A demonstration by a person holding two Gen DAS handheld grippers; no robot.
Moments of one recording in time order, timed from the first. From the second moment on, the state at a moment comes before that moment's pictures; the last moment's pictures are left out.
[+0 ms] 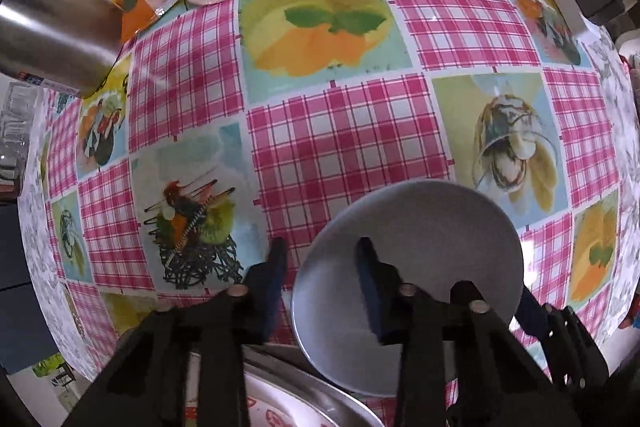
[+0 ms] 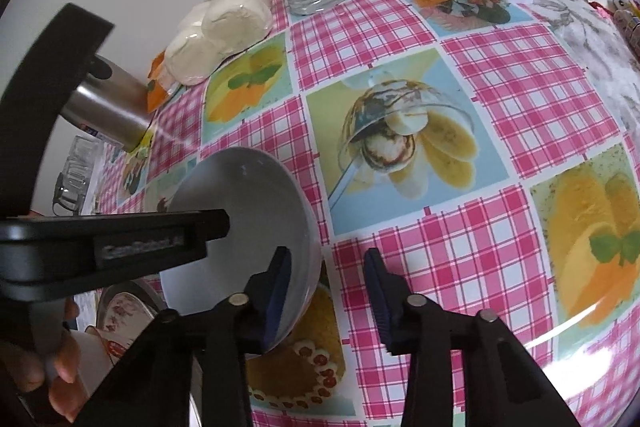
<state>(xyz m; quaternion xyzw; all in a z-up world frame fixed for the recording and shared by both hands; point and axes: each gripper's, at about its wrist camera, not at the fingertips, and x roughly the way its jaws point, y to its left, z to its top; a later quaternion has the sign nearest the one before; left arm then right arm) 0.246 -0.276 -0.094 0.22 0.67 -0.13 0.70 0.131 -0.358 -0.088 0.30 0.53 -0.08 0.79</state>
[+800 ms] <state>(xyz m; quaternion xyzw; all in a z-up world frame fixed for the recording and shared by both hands) 0.230 -0.281 -0.084 0.21 0.66 -0.17 0.71 0.120 -0.367 -0.085 0.34 0.51 -0.06 0.79</state>
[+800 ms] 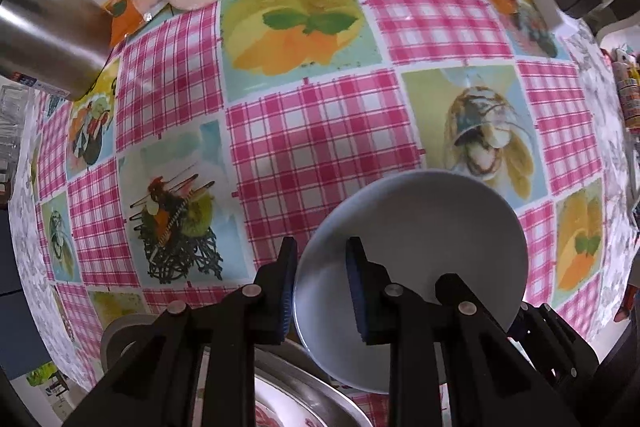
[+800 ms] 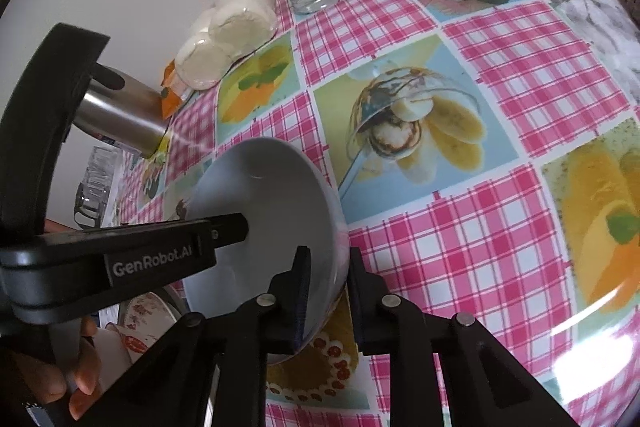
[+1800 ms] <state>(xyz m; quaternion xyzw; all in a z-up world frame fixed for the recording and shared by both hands) 0.147 -0.138 0.069 0.05 0.47 -0.23 0.85 0.080 -0.272 0.029 0.27 0.45 0.06 0.85</state>
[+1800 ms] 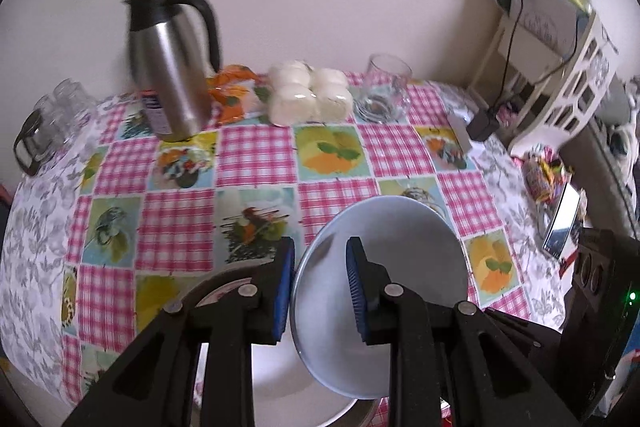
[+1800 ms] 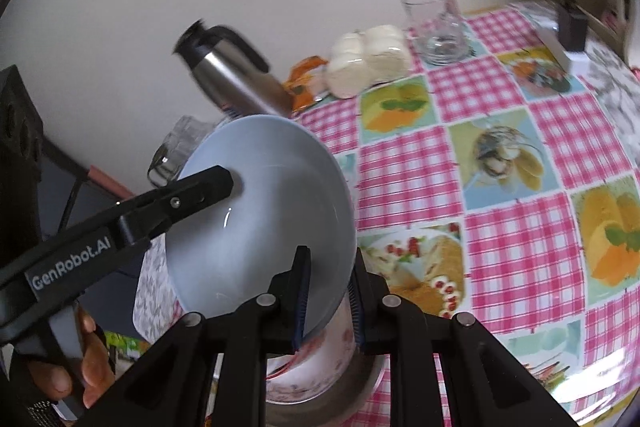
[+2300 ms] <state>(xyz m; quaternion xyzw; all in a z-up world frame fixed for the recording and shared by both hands) 0.114 -0.041 0.078 -0.05 0.43 -0.22 0.87 0.078 -0.203 0.044 0.21 0.46 0.12 0.86</state>
